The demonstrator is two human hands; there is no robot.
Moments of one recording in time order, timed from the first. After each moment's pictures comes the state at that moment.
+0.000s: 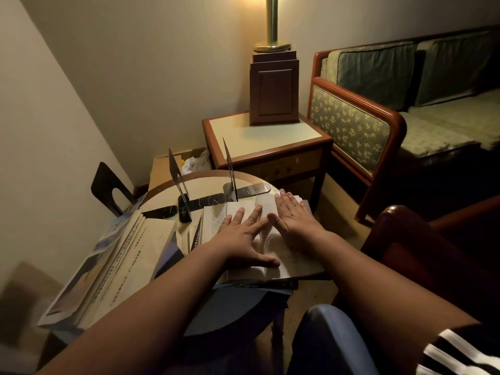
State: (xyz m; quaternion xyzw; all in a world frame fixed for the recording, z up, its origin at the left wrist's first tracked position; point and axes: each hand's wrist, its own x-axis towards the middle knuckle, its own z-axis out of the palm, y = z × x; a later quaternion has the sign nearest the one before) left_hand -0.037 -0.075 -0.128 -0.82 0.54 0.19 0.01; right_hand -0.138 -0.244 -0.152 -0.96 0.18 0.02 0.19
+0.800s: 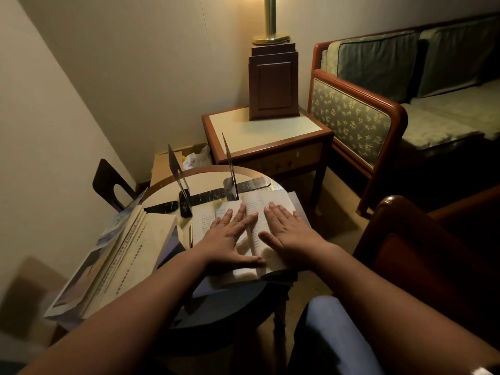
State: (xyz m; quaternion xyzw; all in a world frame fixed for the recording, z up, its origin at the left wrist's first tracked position) left_hand -0.028 -0.034 -0.134 -0.81 0.54 0.20 -0.08; right_hand -0.169 -0.202 -0.140 -0.97 0.13 0.08 0.17
